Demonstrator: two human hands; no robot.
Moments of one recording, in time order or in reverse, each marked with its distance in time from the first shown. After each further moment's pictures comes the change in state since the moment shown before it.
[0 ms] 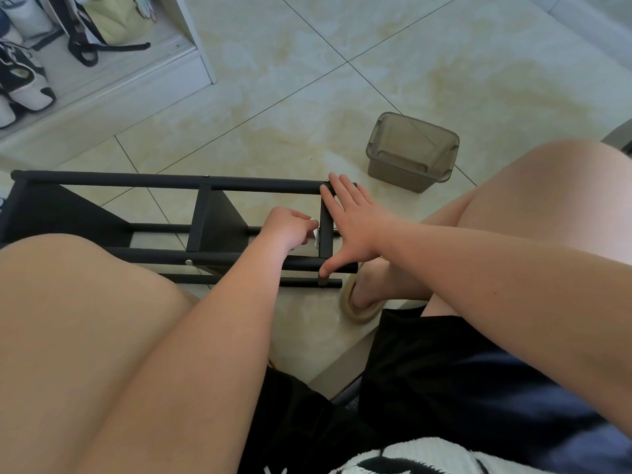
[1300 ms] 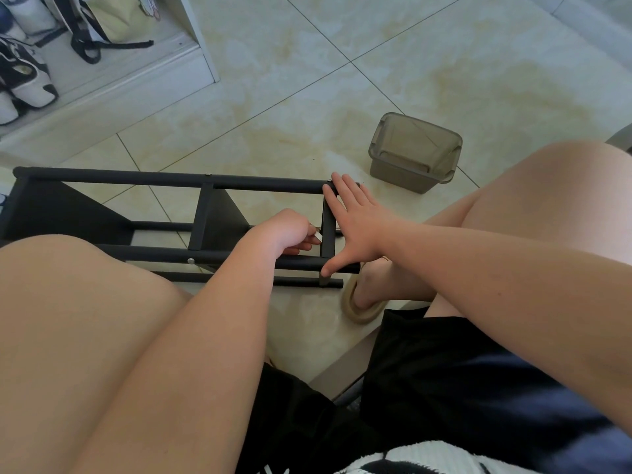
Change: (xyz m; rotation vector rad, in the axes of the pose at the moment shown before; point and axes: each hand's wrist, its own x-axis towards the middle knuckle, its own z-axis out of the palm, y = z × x) left_hand 0.001 0.006 -0.002 0.100 -0.160 -0.172; right_hand -0.003 -0.003 -0.005 0.000 -0.020 -0.001
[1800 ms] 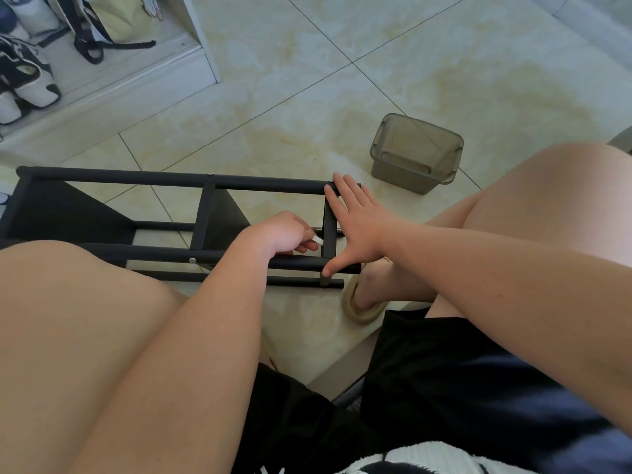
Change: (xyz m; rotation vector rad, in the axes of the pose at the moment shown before) left_hand -0.003 -0.009 -0.017 0.171 -0.079 0.189; right_hand 0.001 0.001 0.002 0.010 0.006 0.000
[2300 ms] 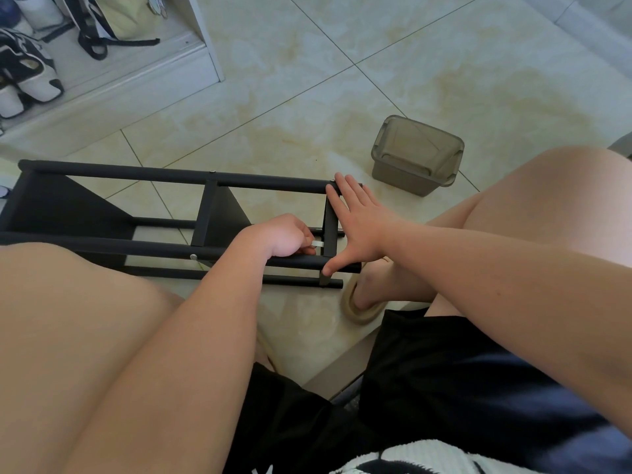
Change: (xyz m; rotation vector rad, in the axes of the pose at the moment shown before) left_hand -0.005 -0.007 -0.004 0.230 -0.057 0.077; right_hand 0.001 0.001 0.001 0.001 -0.004 0.002
